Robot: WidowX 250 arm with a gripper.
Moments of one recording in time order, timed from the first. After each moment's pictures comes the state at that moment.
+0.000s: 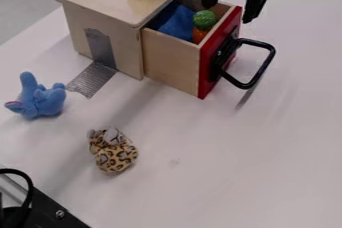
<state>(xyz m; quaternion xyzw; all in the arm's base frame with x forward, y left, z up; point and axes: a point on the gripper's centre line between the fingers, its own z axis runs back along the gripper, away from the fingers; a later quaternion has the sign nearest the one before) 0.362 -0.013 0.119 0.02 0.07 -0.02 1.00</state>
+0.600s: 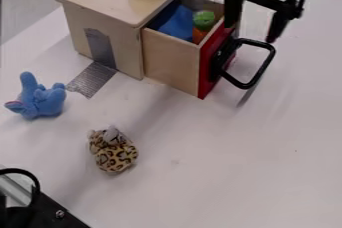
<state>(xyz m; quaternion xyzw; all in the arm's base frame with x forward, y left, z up) 0.365 -0.050 0.100 0.03 0.07 -0.02 1.00</state>
